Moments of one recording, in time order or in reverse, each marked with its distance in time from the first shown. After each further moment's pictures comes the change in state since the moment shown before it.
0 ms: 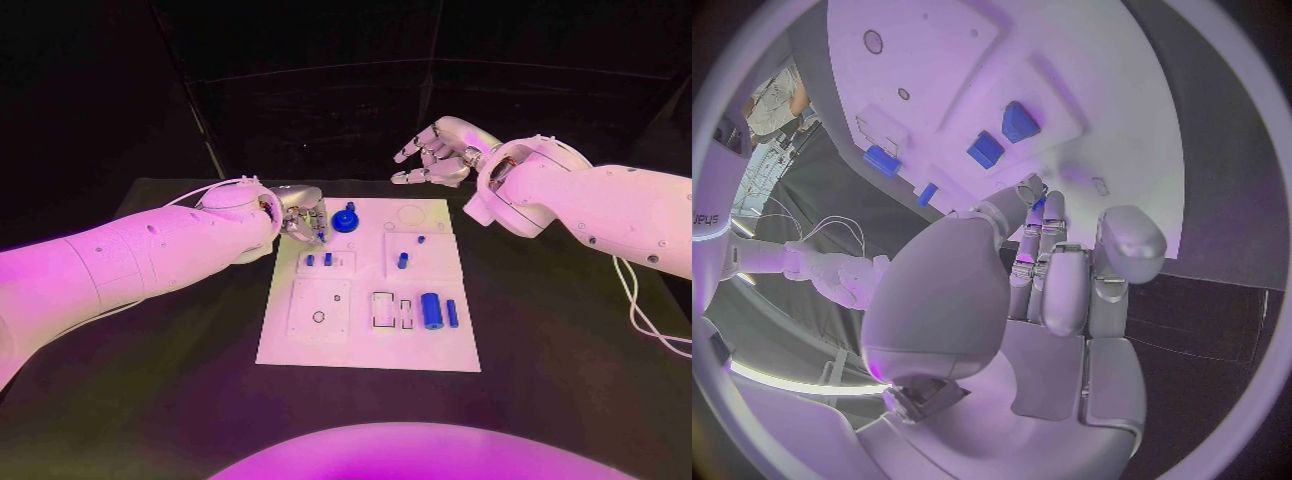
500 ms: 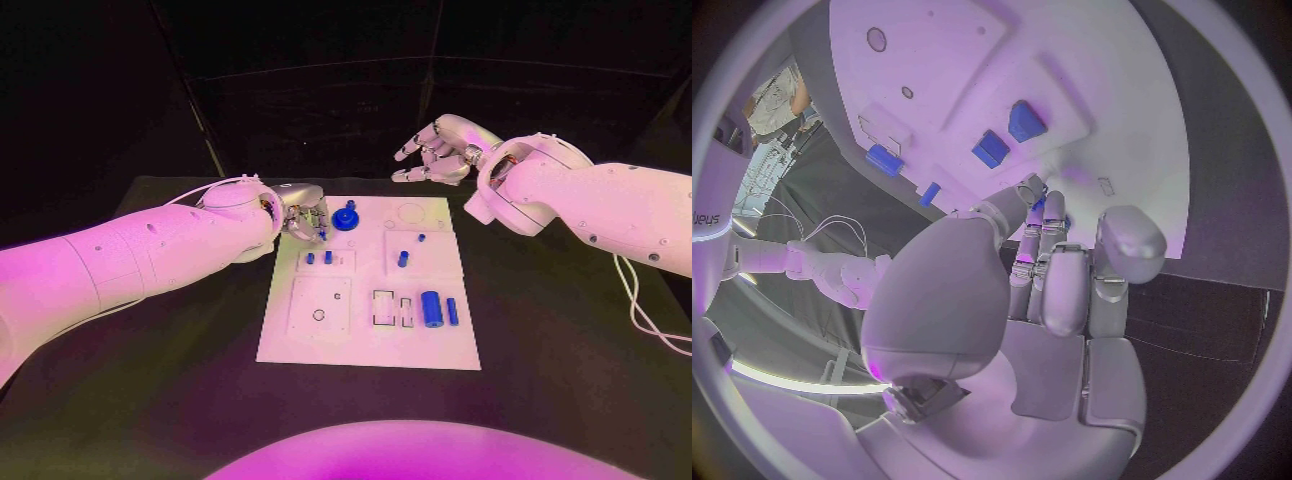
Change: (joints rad) left arm 0.000 -0.002 0.000 0.009 0.001 -0.005 0.000; left_hand 0.000 0.000 0.000 0.000 -0.004 0.000 0.000 0.000 0.000 0.000 0.000 0.000 0.000 0.000 0.000 0.000 -0.001 0.000 0.000 0.000 0.000 0.000; right arm 0.000 -0.001 0.000 0.002 0.000 0.000 -0.001; right_hand 0.000 0.000 0.000 0.000 0.000 0.000 0.000 0.000 0.000 0.000 0.000 0.000 0.000 0.000 0.000 0.000 0.000 0.000 0.000 0.000 0.000 0.000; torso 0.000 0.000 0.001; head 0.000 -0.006
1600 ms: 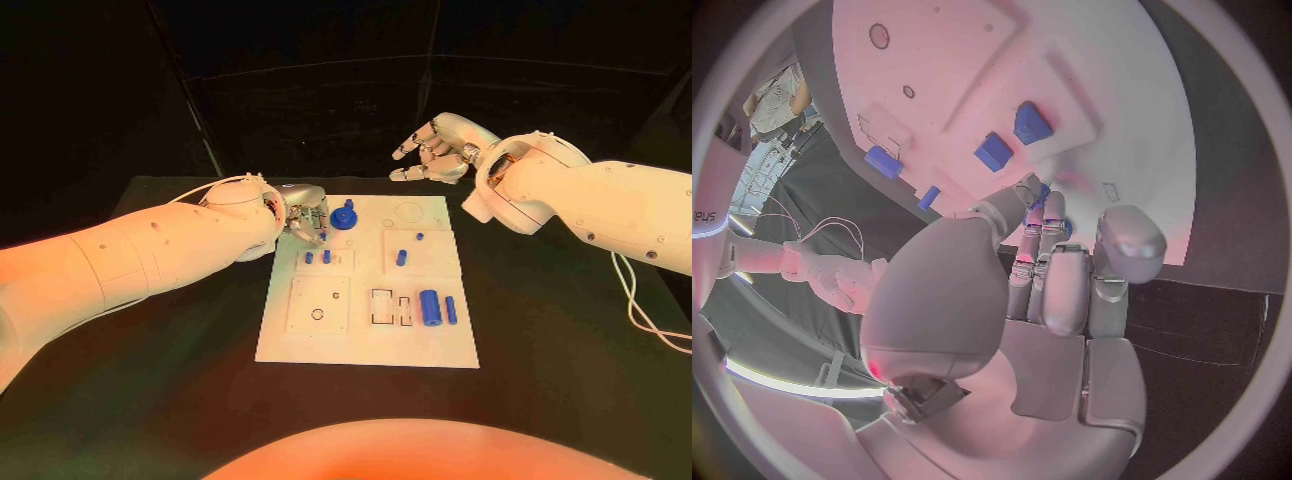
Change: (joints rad) left arm 0.001 0.021 0.001 -0.013 0.001 0.034 -0.022; left_hand -0.015 -0.015 0.003 -0.003 0.000 -0.002 0.002 -0.009 -0.001 0.000 0.000 -0.017 0.000 0.000 0.000 0.000 -0.004 0.000 0.000 0.000 0.000 0.000; right arm 0.000 -0.001 0.000 0.003 0.000 0.000 -0.002; right_hand 0.000 0.000 0.000 0.000 0.000 0.000 0.000 0.000 0.000 0.000 0.000 0.000 0.000 0.000 0.000 0.000 0.000 0.000 0.000 0.000 0.000 0.000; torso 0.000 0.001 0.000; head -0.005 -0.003
